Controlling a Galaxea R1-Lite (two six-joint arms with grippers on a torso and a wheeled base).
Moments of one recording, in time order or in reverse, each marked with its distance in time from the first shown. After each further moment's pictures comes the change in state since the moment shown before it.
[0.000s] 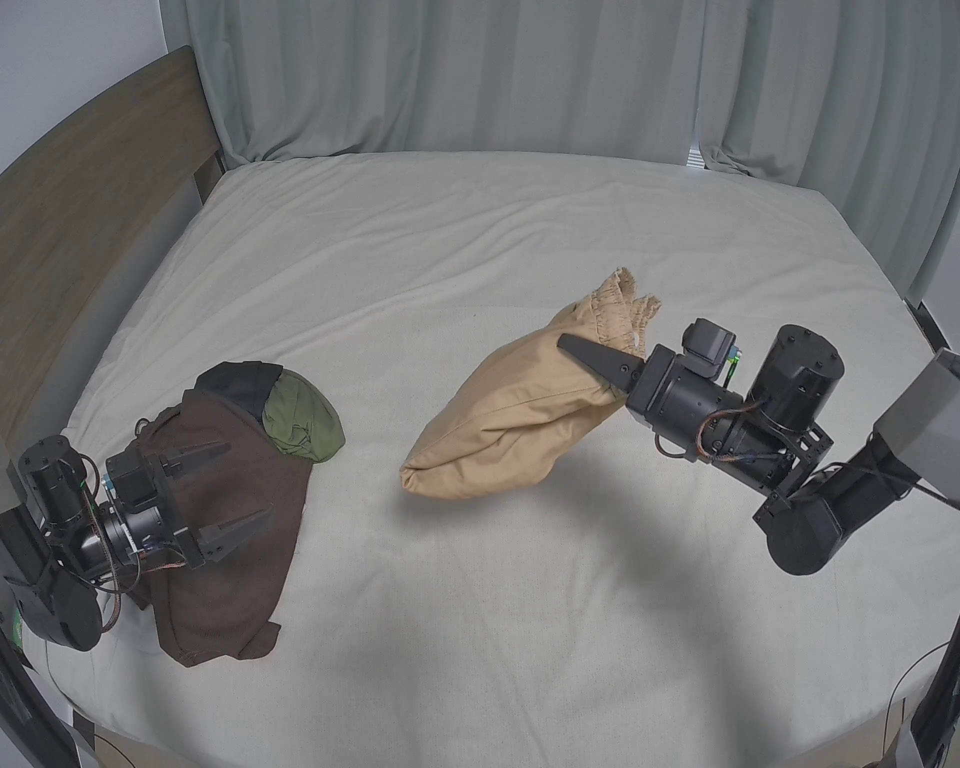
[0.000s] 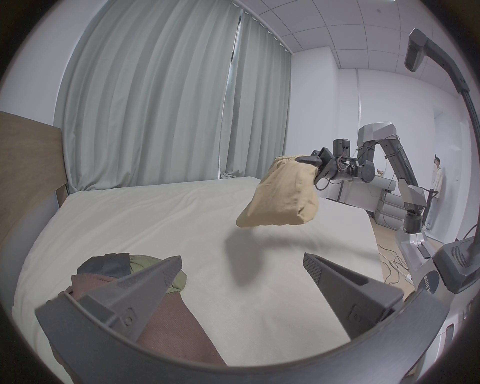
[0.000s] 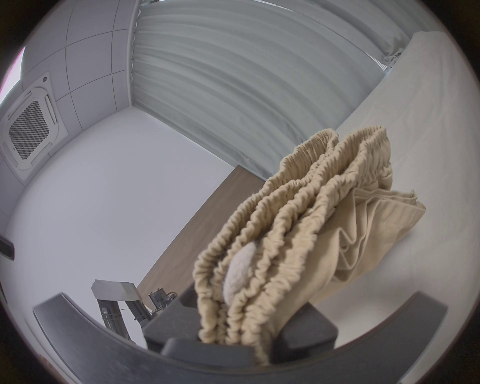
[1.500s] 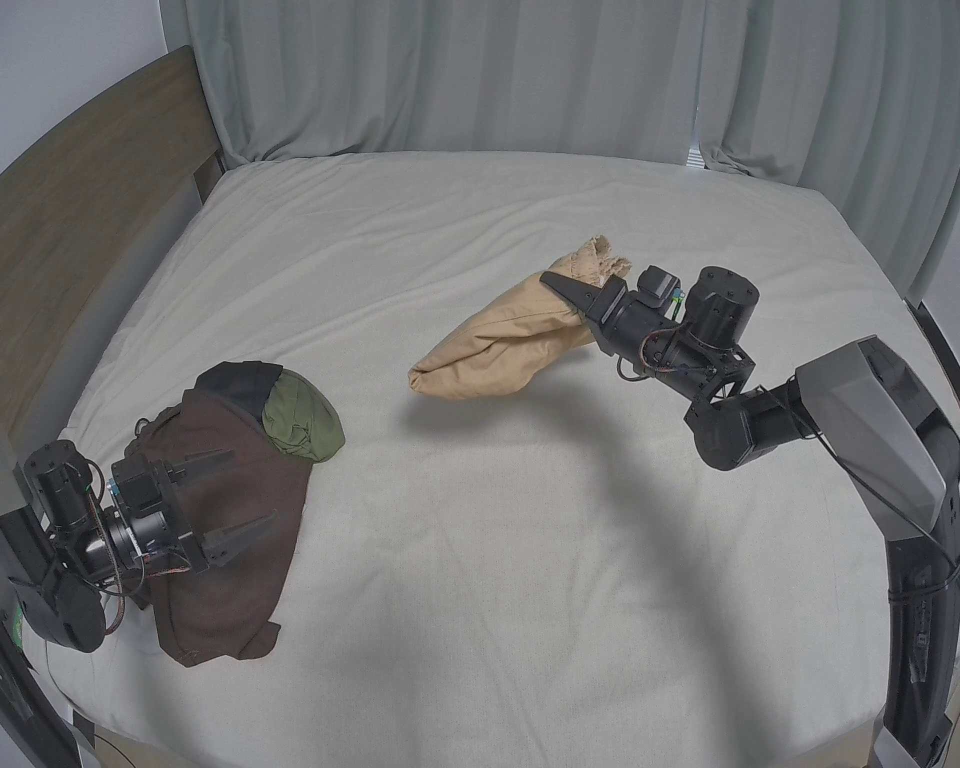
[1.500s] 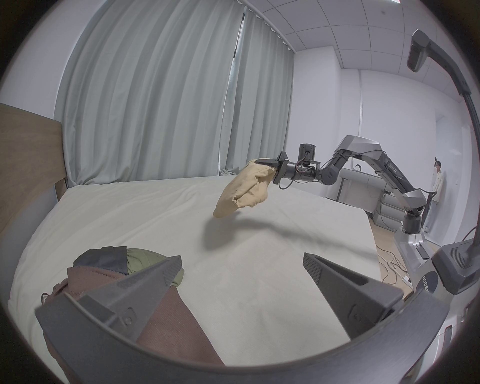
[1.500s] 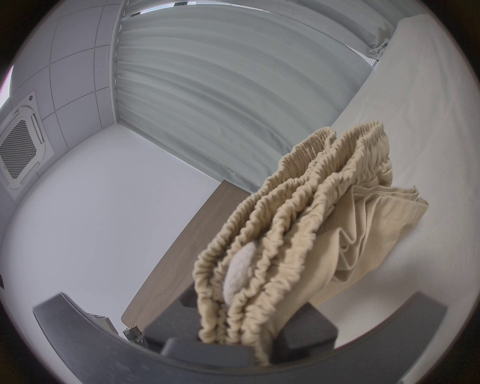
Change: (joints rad) left arm -0.003 0.024 0.003 0.000 0.001 -0.001; right arm -0.104 0.345 -0.731 0.333 0.019 0.109
